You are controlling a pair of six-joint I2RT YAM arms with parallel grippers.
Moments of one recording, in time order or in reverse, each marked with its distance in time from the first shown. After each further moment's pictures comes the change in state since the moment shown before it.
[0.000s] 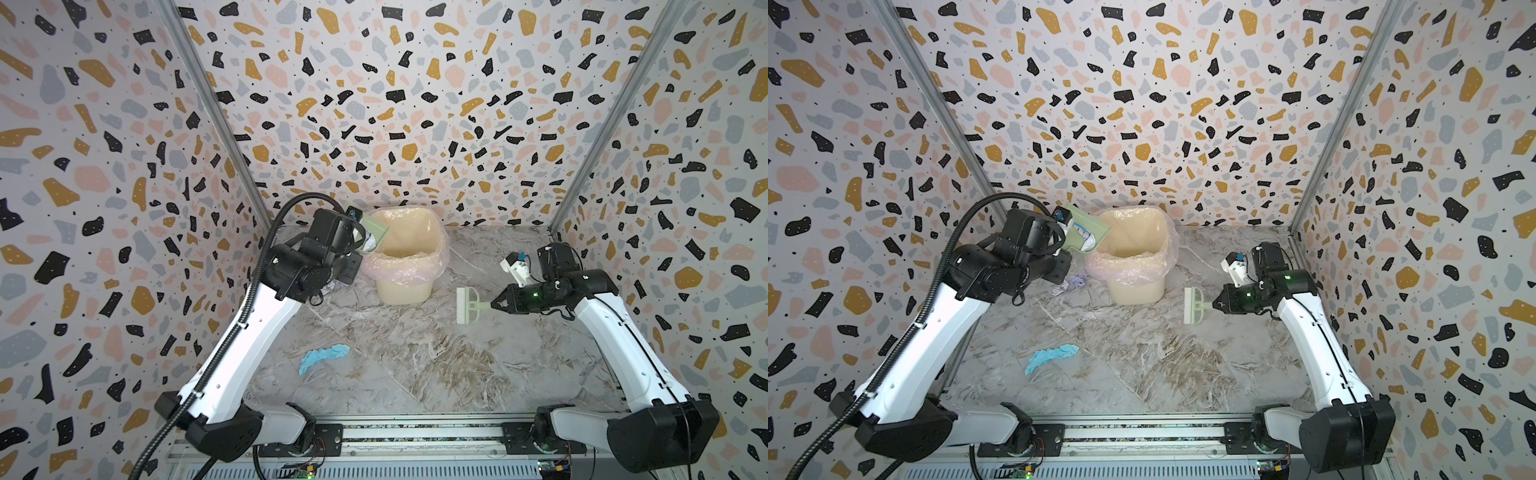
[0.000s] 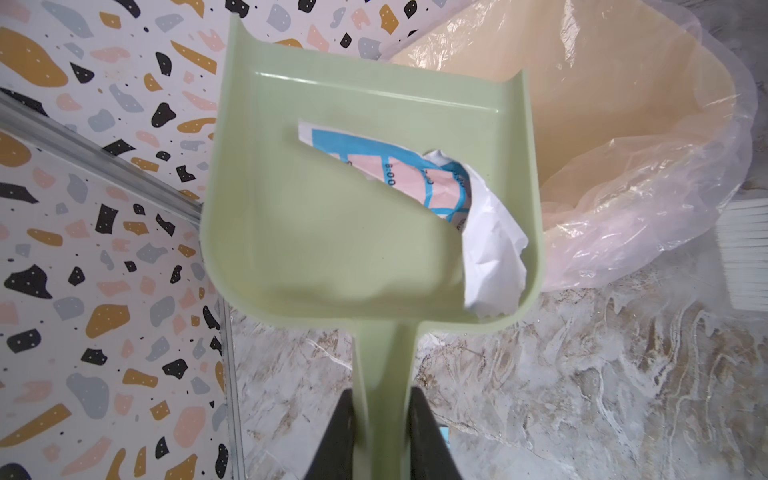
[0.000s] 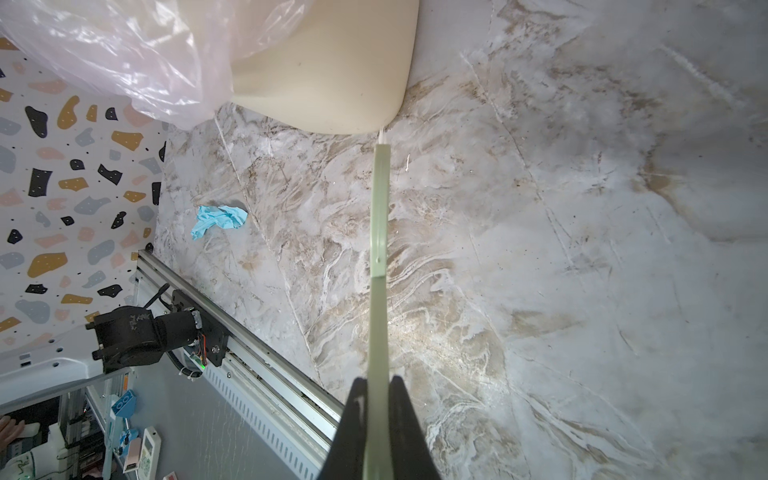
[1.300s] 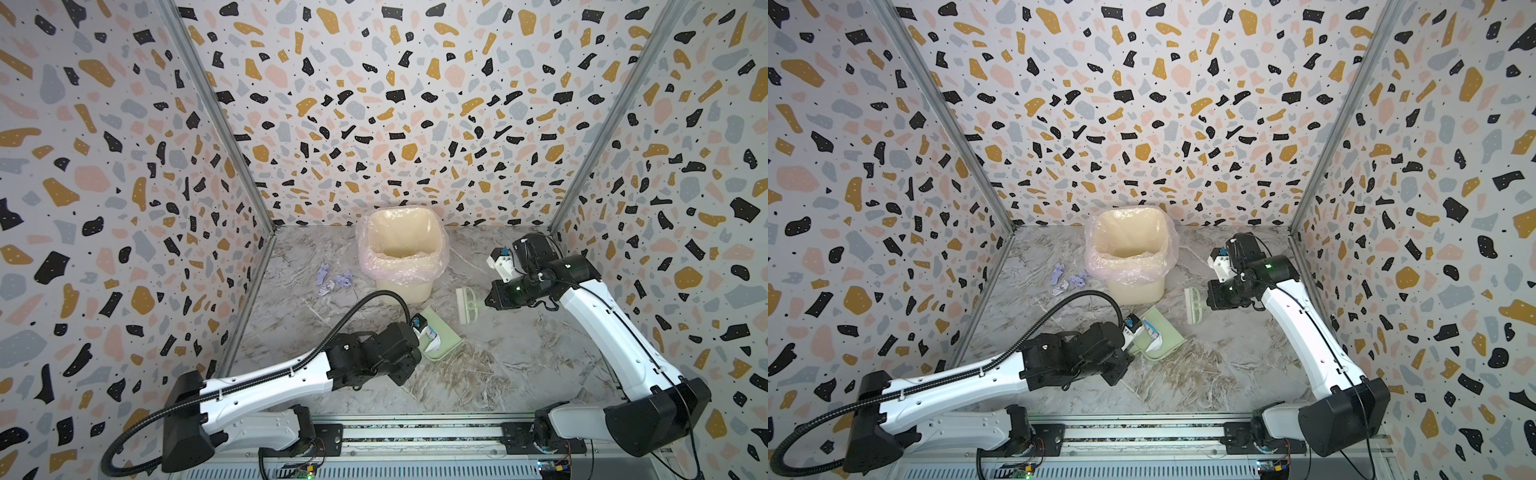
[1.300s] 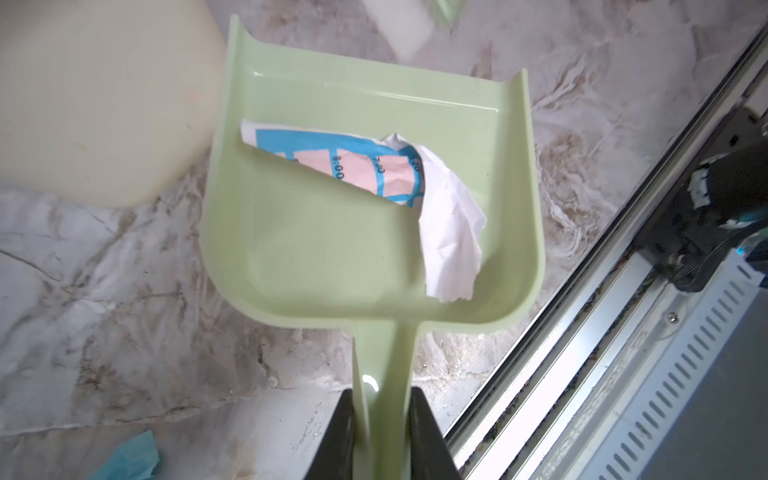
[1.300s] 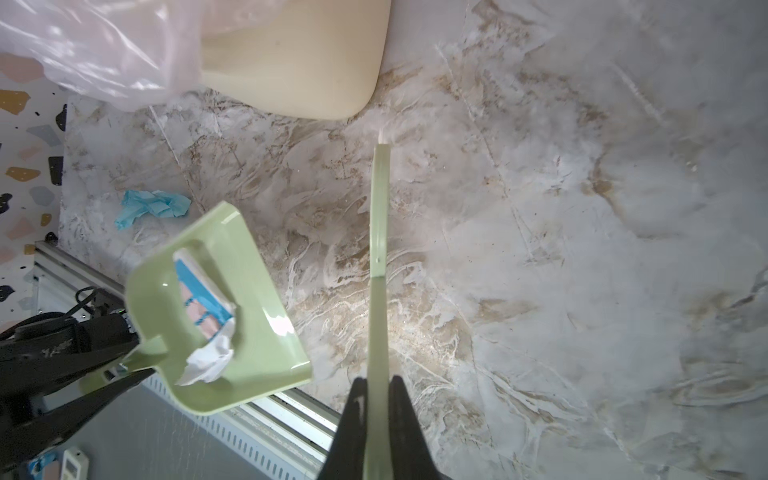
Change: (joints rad) left arm -0.594 -0.249 -0.806 0.451 0.169 -0.367; right arm 0.173 0.089 0.135 -0.074 0.220 0.072
